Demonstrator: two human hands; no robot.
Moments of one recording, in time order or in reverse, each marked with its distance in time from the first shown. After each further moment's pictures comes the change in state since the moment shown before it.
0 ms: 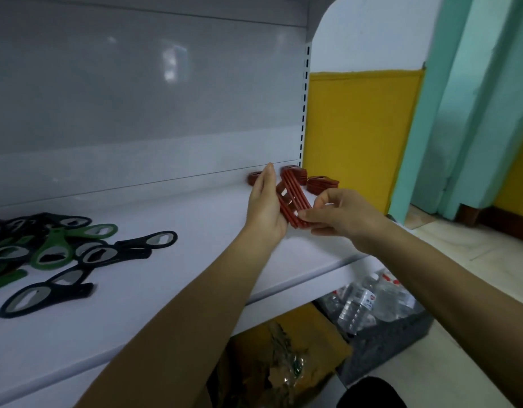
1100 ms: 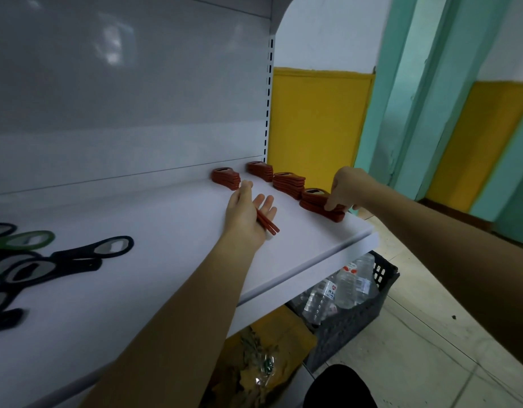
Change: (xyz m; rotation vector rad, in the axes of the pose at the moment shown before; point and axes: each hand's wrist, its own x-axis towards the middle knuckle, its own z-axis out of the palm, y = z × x) left_hand 0.014 -0.020 -0.006 -0.067 0.072 -0.237; right_hand 0.055 -0.002 -0.068 -1.051 0.188 0.261
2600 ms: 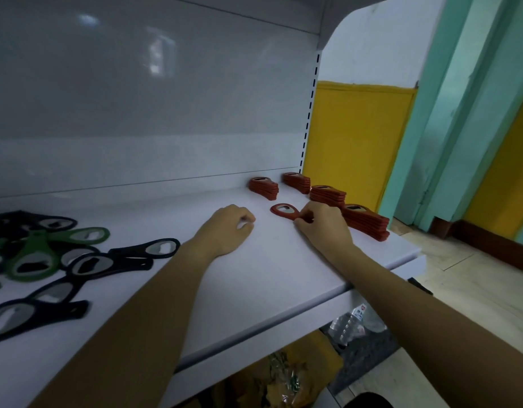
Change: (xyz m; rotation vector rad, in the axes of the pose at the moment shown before) left_hand 0.027 0.075 -0.104 1.729 -0.178 0.613; right_hand -0.006 -0.072 0.092 0.313 0.310 -0.279
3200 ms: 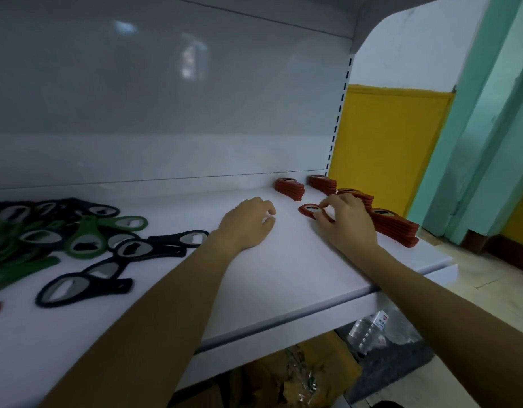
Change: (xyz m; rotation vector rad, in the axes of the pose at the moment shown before) left_hand -0.007 0.009 -0.011 0.202 0.051 -0.001; right_hand 0.000 -0.005 0.003 -0.142 0.150 -0.201
